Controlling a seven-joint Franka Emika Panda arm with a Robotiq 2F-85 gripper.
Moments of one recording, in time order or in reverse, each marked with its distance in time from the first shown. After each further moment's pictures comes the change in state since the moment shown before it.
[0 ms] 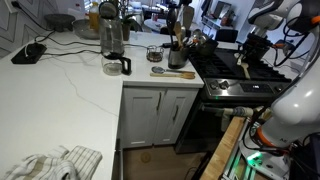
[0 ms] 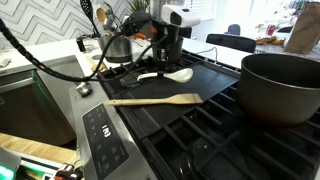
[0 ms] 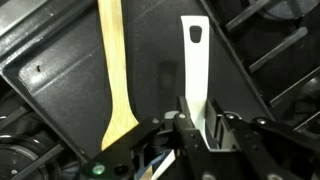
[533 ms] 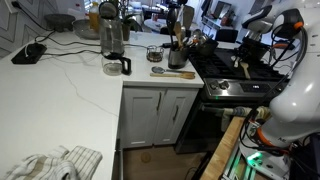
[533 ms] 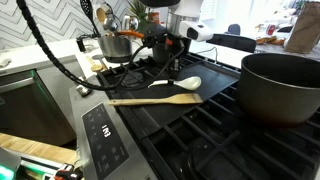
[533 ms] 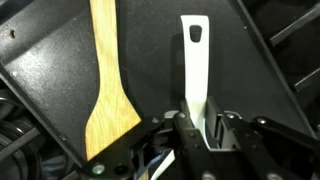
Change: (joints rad) arm -0.097 0.173 0.082 0.180 0.004 -0.050 -0.006
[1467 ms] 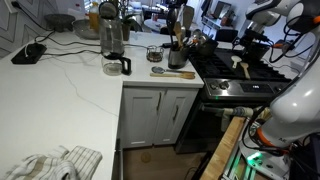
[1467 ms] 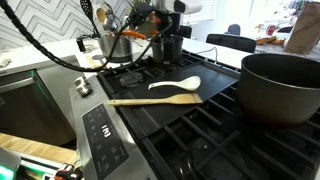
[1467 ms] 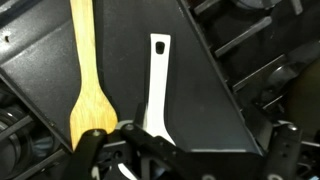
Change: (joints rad) arm 0.036 -0.188 0.034 -0.128 -0.022 0.078 0.010
